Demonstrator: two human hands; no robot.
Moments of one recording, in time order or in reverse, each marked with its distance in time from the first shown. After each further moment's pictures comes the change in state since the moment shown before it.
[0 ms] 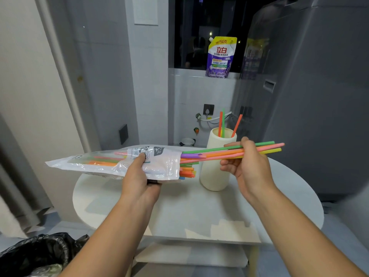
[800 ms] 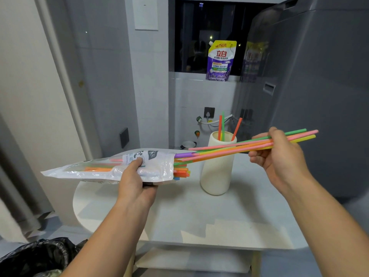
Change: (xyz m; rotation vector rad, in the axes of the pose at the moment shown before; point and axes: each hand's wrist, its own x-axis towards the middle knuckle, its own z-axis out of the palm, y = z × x) left_hand 0.008 0.005 -0.003 0.002 0.036 0.026; right_hand 0.020 -0.043 -0.033 -0.099 0.107 -0.080
